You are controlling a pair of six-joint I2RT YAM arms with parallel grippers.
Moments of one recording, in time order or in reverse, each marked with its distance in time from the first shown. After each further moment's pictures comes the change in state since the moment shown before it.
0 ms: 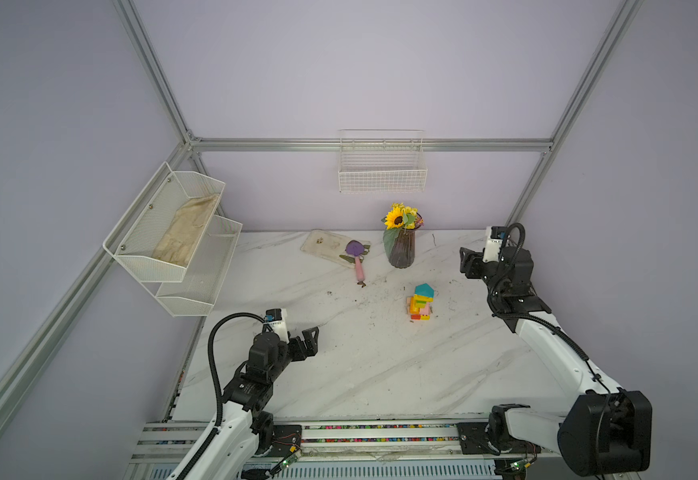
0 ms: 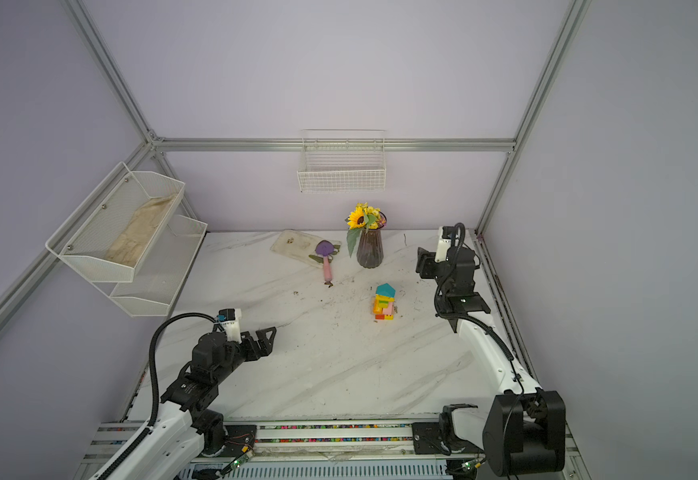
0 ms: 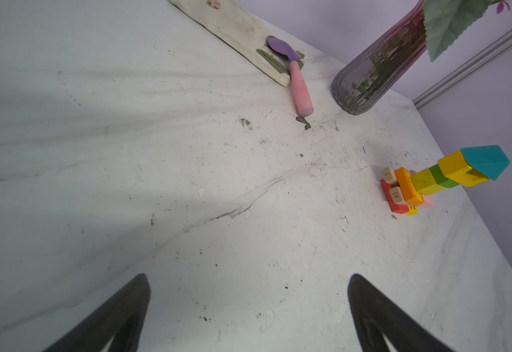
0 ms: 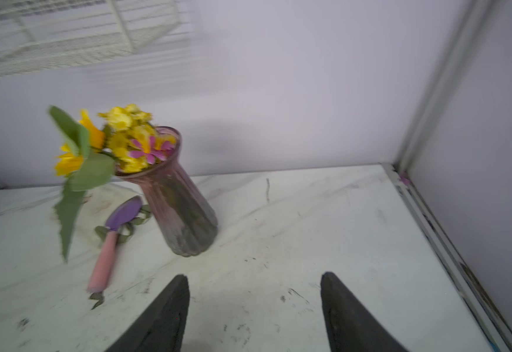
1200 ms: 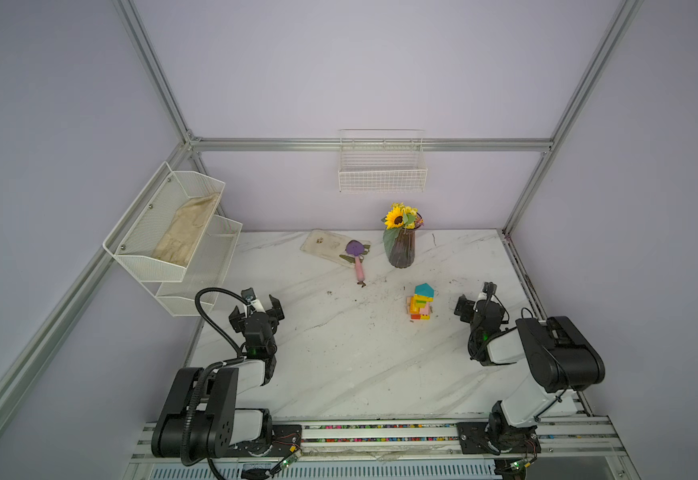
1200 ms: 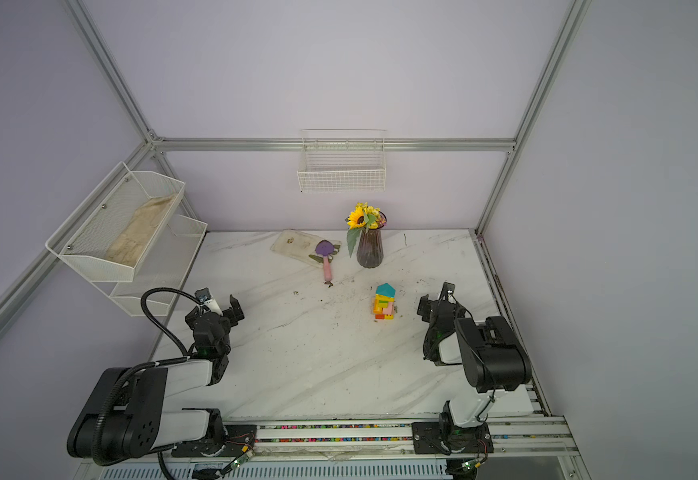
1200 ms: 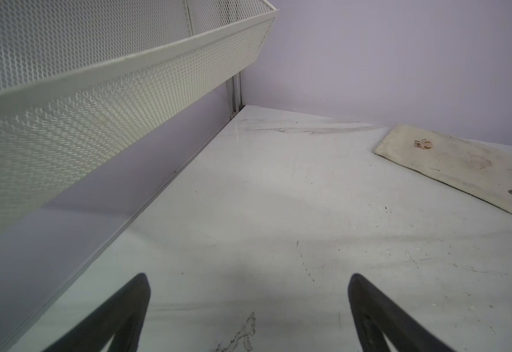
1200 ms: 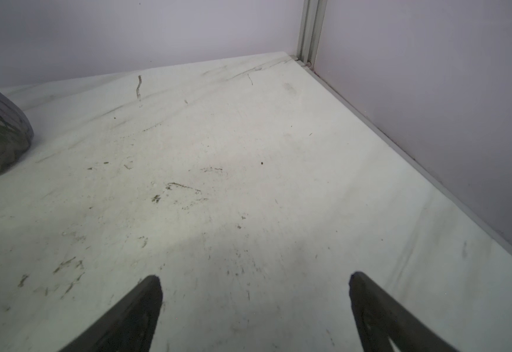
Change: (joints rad) left arm 0.270 0.763 -0.002 1.000 -0.478 0.393; right arm -0.001 0.534 -0.491 0.913 0.311 -0.030
